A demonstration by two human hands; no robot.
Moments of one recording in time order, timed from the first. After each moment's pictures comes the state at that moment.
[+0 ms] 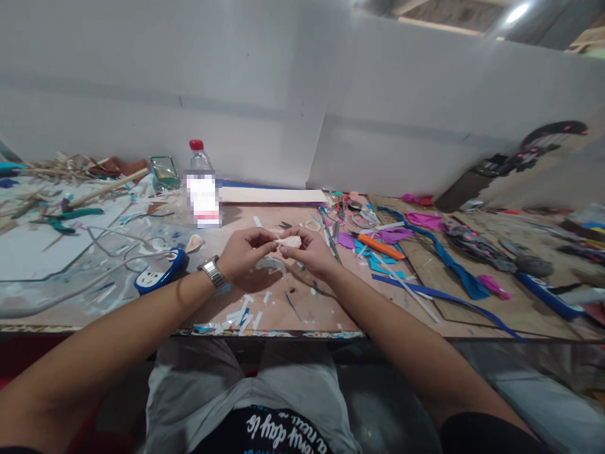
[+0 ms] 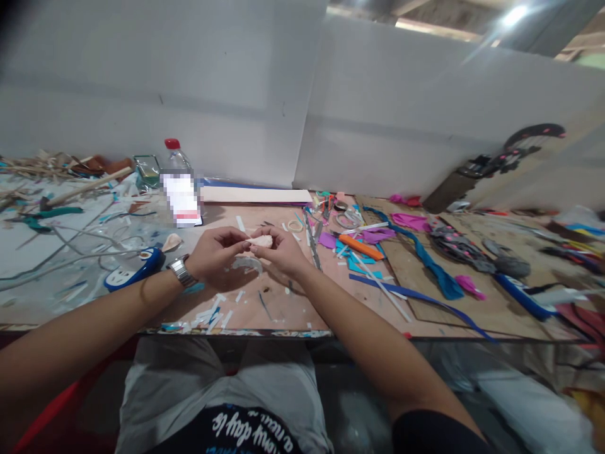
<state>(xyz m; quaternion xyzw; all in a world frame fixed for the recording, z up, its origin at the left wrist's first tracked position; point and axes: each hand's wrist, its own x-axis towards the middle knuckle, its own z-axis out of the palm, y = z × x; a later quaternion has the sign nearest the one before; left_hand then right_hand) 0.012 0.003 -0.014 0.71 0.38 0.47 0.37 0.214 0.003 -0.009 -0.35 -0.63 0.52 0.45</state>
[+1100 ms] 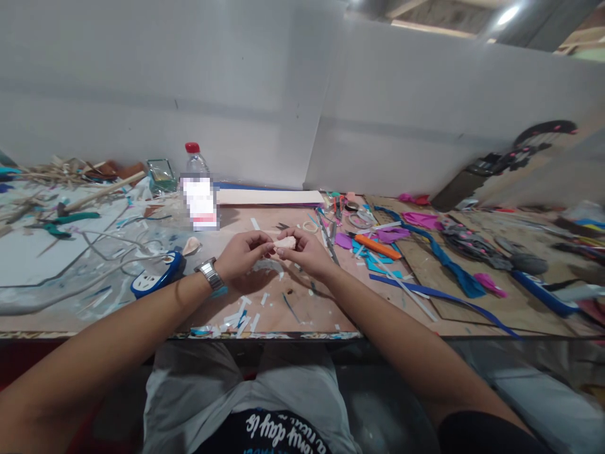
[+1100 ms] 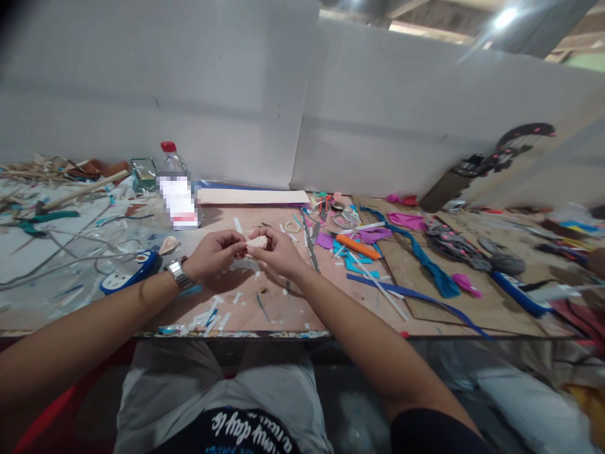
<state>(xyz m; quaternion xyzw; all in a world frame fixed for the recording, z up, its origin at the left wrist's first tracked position) 0.012 0.005 -0.017 0.73 0.37 0.41 0.40 0.216 0.004 -0.011 -0.37 -0.65 0.51 0.43</state>
